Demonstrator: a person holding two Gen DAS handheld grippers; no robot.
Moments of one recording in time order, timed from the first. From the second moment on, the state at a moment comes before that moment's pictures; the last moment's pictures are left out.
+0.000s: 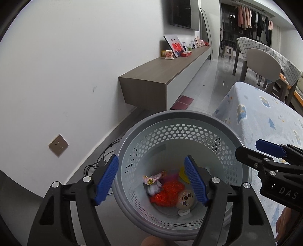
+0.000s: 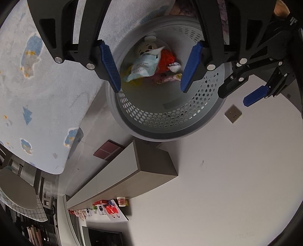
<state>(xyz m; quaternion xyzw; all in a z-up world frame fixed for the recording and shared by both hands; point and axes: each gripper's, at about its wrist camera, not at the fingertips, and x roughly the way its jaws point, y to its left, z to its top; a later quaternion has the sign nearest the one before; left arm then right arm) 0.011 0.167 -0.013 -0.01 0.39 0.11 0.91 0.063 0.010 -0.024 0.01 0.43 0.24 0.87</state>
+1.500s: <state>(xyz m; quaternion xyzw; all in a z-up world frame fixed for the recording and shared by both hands) 0.005 0.173 -0.008 0.00 0.37 0.14 0.92 0.054 0.004 -0.029 0.00 0.43 0.20 0.88</state>
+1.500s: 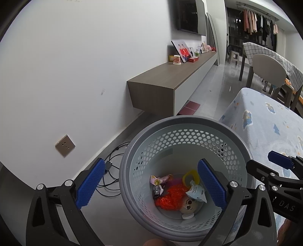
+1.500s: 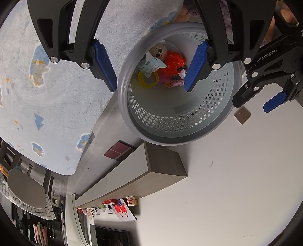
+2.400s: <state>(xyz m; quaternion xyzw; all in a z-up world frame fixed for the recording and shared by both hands) 0.008 0.178 -0.015 -0.01 0.39 0.15 0.91 0.051 0.005 -0.028 -0.02 0.42 0.20 0.88</state>
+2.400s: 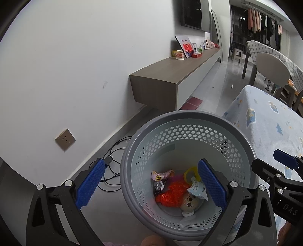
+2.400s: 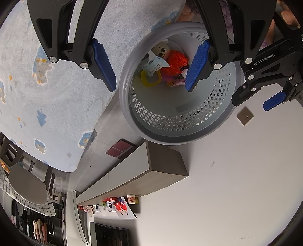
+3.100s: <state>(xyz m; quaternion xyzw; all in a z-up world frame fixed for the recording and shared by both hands) 0.004 0.177 -0.009 0.00 0.38 0.17 0.91 0.050 0.002 -0.030 -0.02 0.42 0.20 0.88</state>
